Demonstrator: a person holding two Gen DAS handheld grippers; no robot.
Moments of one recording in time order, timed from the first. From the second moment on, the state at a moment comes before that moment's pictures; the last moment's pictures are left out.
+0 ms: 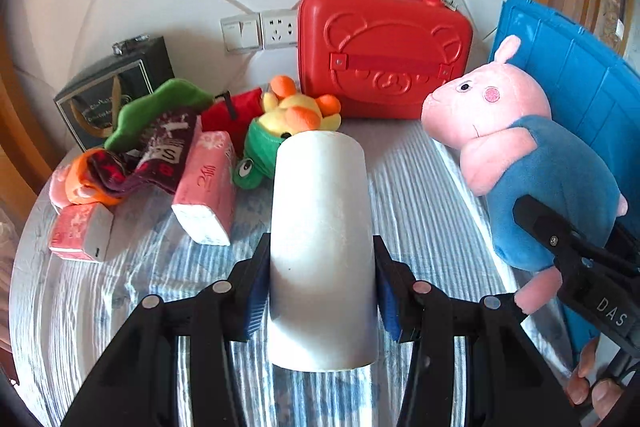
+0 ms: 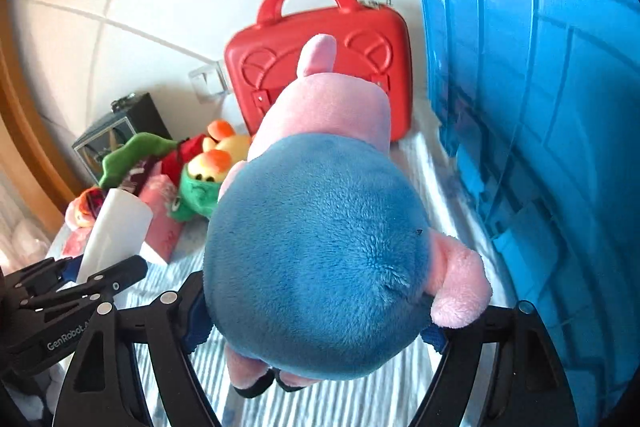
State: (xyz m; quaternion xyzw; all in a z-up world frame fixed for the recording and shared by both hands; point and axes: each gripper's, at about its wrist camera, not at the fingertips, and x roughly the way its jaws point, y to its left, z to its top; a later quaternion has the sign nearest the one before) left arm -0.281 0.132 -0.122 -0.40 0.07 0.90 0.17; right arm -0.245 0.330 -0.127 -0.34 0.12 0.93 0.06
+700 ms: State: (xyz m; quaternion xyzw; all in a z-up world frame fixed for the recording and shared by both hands) left arm -0.086 0.106 0.020 -0.22 0.05 0.94 0.24; right arm -0.003 0.265 0.049 -0.09 0.01 0.98 0.17
